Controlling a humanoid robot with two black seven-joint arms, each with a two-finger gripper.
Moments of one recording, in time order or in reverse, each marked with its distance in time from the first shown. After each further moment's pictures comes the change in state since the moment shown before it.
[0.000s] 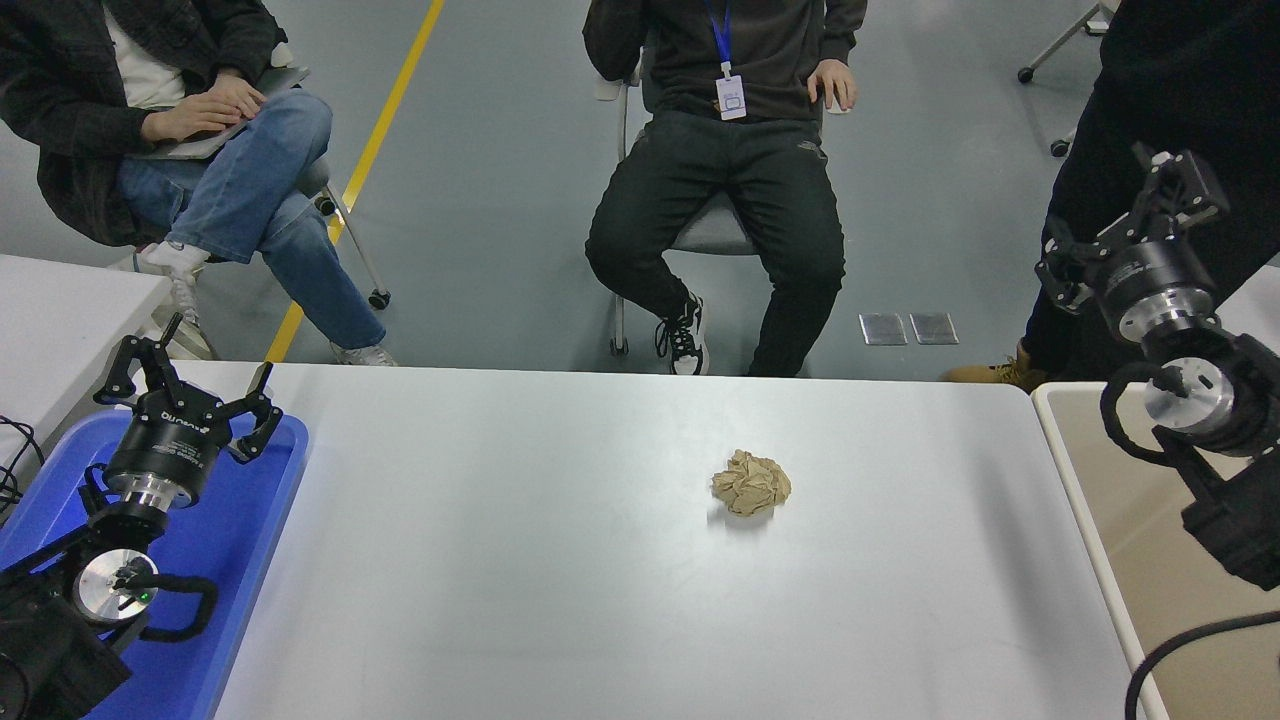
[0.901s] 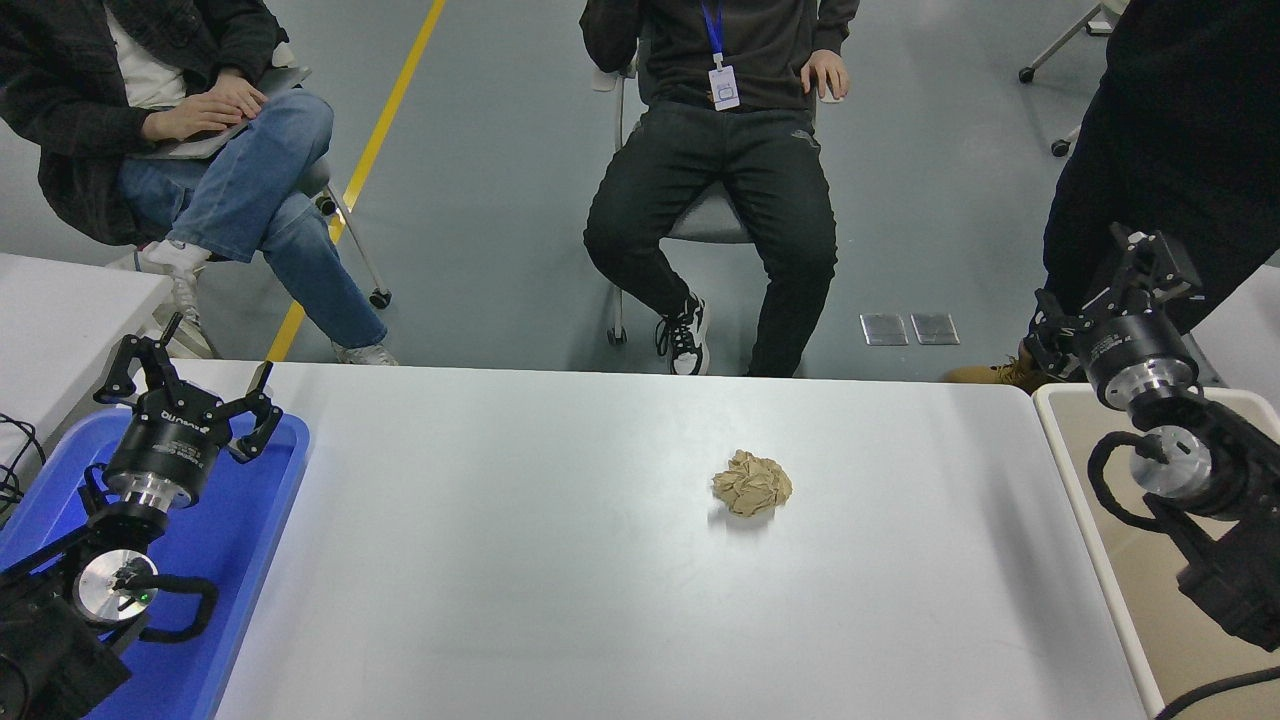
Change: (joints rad) left arm 0.000 0.000 0.000 0.000 0.000 0.000 0.000; right arm 0.018 -0.124 -0.212 -0.042 -0.001 -0.001 0.032
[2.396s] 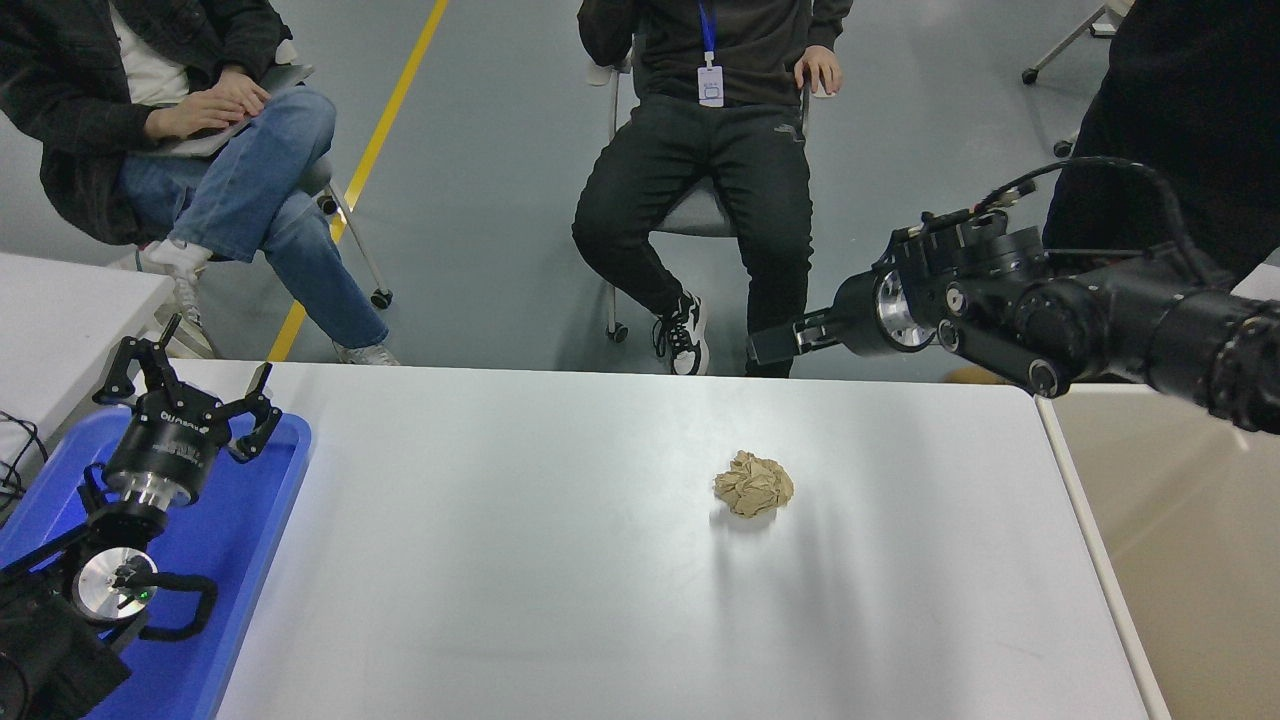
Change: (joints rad) left arm 0.000 0.000 0.000 0.000 0.000 0.000 0.000; right arm 0.665 0.446 -1.404 -0.070 -0.904 0.245 -0.001
